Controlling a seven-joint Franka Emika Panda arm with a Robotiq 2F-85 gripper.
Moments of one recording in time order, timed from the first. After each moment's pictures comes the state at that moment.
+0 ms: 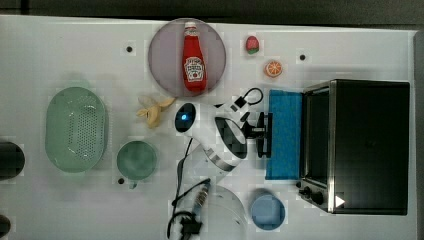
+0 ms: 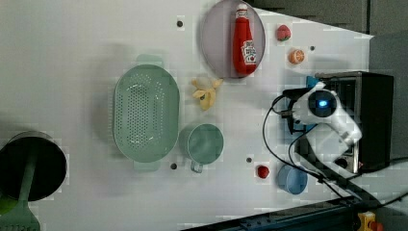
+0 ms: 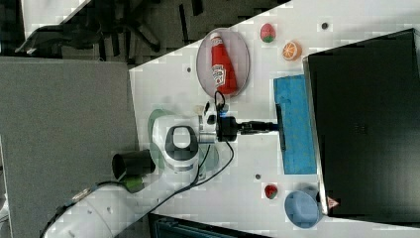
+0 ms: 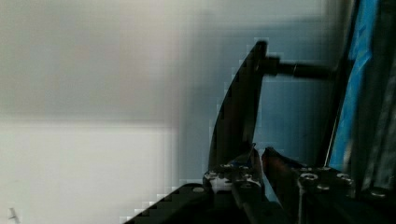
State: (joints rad) arm 0.24 0.50 -0.27 -2.23 -0.84 0.82 -0.14
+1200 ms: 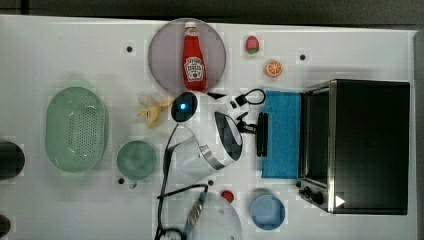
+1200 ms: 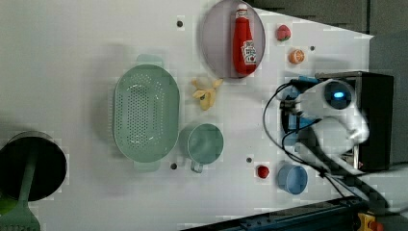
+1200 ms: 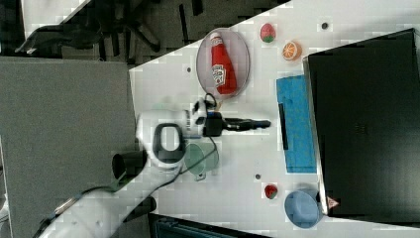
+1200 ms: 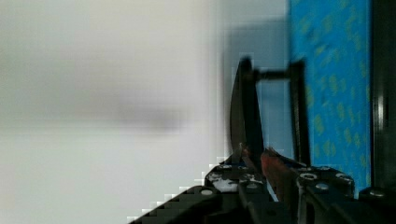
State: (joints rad) arm 0.28 0.40 -0.28 -2.21 -0.57 0.83 -0.08
